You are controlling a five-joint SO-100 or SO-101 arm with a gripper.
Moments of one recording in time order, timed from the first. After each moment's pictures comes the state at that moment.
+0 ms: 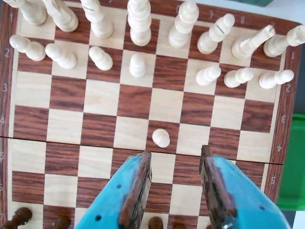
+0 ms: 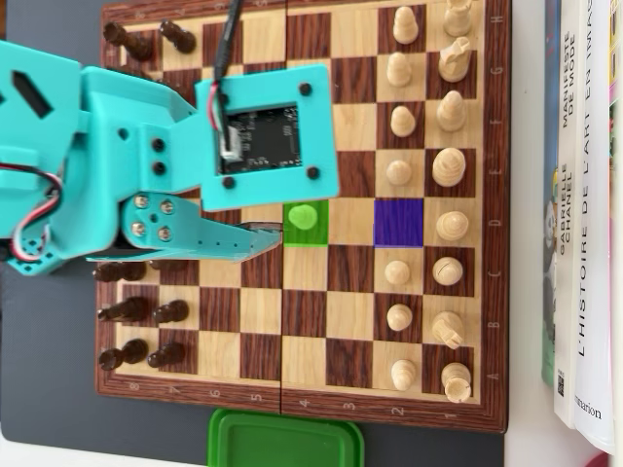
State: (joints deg) arm -1.0 120.1 110.3 63.3 83.9
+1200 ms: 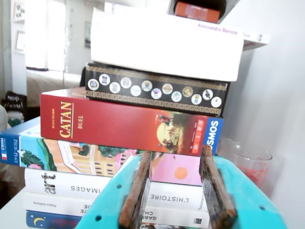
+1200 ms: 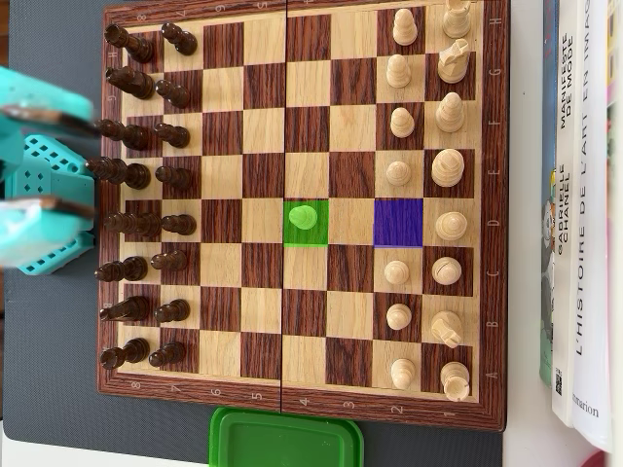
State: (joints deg) arm -1.0 189.9 170.6 -6.2 83.8
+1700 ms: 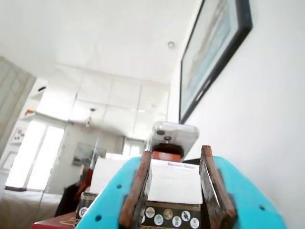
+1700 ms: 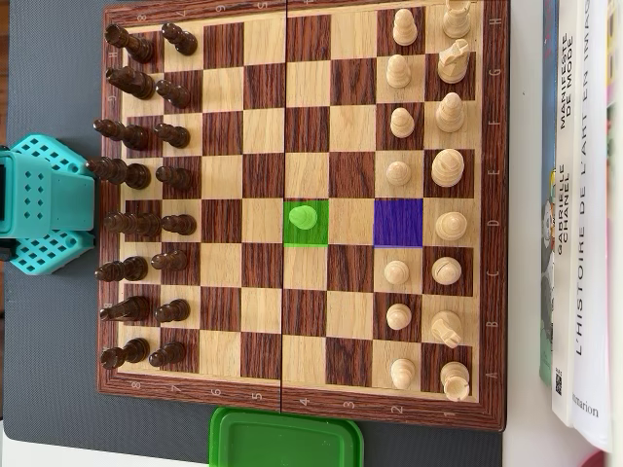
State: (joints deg) arm -1.0 191.8 179.8 -50.8 83.8
